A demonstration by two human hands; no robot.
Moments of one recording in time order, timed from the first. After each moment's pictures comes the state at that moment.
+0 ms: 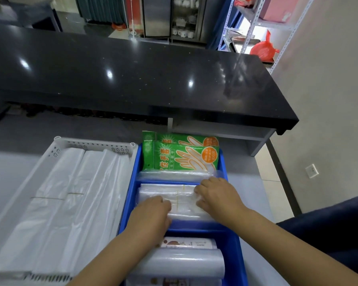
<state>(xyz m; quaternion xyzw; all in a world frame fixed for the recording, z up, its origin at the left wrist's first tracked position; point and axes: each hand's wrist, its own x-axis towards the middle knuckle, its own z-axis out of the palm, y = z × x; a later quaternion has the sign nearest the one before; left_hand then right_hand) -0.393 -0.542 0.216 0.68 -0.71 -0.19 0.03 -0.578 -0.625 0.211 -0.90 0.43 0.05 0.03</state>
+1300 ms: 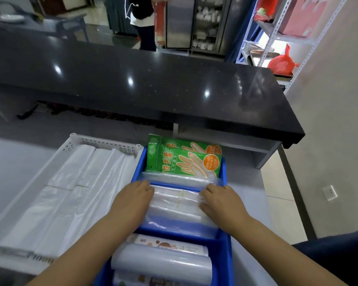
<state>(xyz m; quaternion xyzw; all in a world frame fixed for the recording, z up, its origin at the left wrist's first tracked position) -0.365 -0.557 0.215 0.68 -0.73 -0.01 -0.03 -0.599 -0.633 0.209 -0.91 0.42 0.00 0.04</state>
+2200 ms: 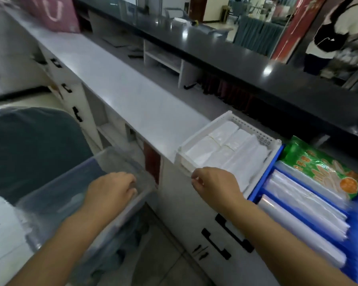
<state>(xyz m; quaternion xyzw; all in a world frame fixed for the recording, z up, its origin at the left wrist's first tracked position) -0.194 -0.146 0.235 0.91 -0.39 -0.02 0.12 -0.330 -0.365 0.249 -0.98 0.14 -0.08 0.08</state>
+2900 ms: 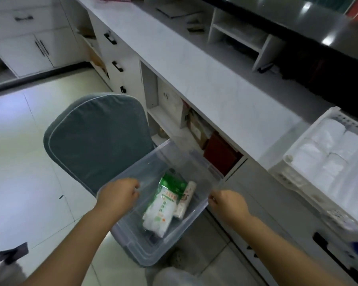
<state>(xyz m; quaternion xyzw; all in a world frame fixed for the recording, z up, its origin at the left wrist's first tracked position) 0.005 0.034 0.138 0.95 -0.27 -0.15 0.07 -0.153 -0.218 0.119 -0.96 0.19 0.15 0.12</state>
